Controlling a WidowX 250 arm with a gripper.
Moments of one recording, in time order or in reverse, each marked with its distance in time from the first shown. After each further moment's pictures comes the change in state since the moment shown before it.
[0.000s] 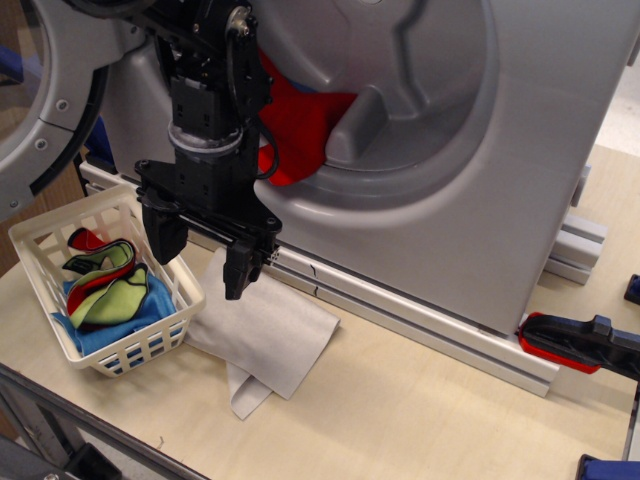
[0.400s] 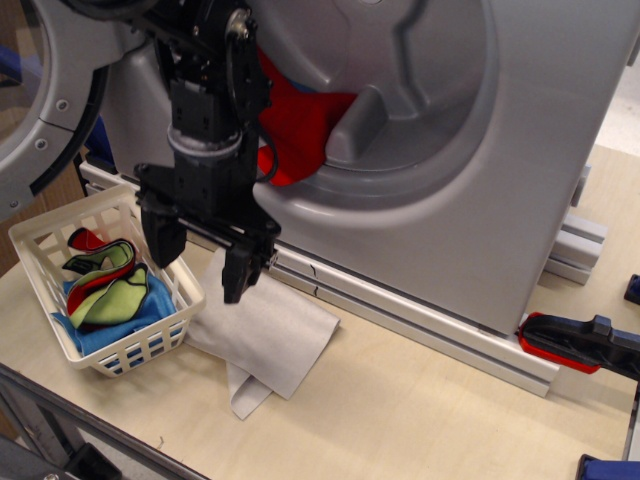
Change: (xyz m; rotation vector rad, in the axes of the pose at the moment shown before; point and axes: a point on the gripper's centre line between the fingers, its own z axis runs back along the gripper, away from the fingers) arm -0.003 0.000 -0.005 0.003 0.017 0.007
